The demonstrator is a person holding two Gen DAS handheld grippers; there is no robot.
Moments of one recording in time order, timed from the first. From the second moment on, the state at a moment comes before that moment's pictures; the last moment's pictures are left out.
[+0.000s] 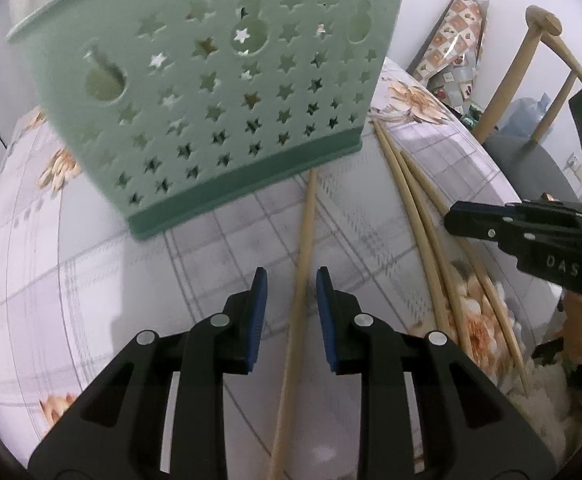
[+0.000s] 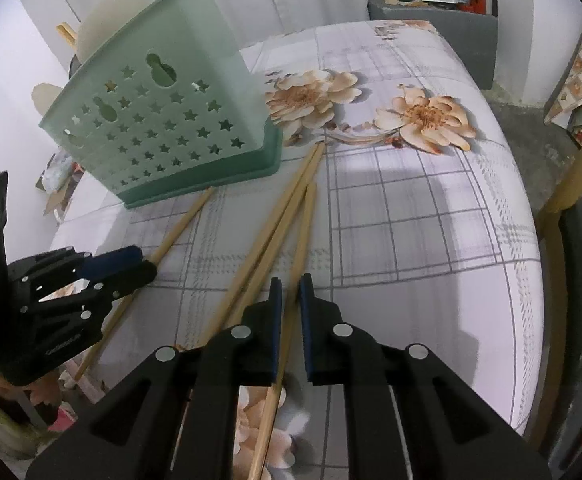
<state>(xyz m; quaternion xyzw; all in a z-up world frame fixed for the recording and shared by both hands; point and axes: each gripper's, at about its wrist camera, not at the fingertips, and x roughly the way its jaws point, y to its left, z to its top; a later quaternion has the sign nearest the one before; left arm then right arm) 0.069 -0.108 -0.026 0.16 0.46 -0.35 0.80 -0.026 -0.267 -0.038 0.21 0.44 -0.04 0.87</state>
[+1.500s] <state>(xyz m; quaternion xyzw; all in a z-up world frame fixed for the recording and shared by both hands) 0.080 -0.094 0.080 0.04 0.37 -0.40 0.84 -0.029 -0.286 -0.013 0.23 0.37 -0.08 0.90</state>
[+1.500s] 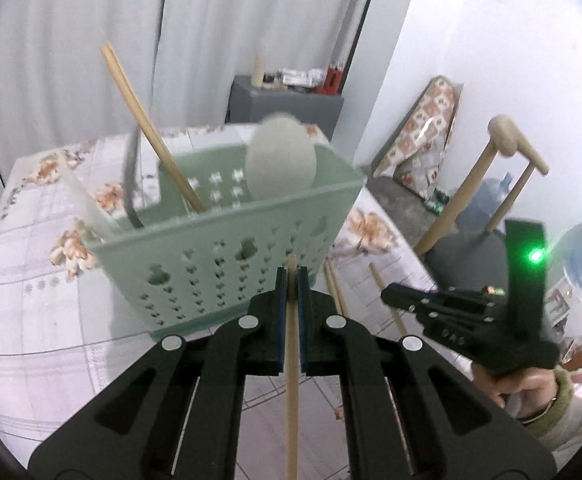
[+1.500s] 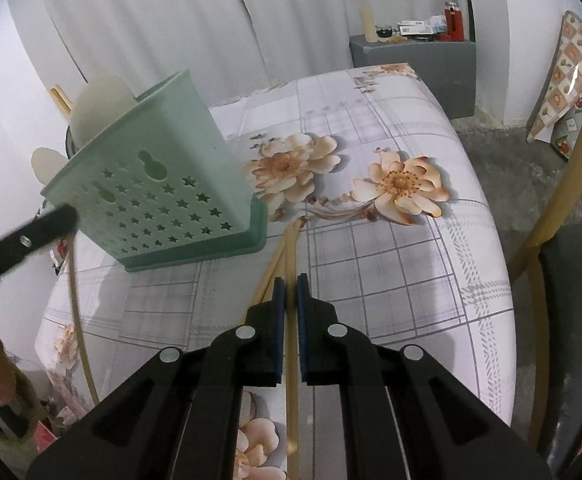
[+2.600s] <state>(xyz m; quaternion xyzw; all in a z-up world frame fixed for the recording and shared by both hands) 0.070 -0.021 0.210 -0.04 0.19 -0.38 0.90 -0.029 -0.285 -0.008 0.23 0.37 -0.08 0.90</state>
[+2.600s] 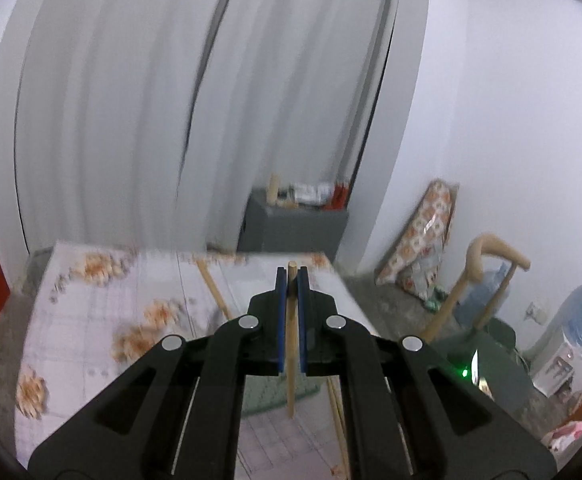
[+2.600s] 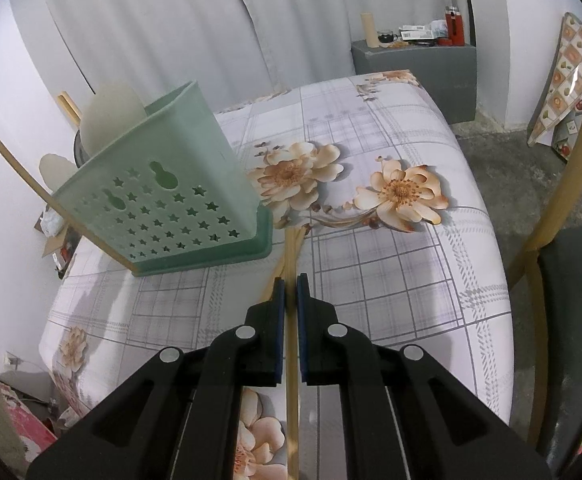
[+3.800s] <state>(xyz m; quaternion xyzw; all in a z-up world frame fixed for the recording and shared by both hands) 0.127 -0.048 0.241 -0.09 0.10 -0.33 0.93 -0.028 -0.294 -0.014 0.24 0.37 -0.08 0.89</state>
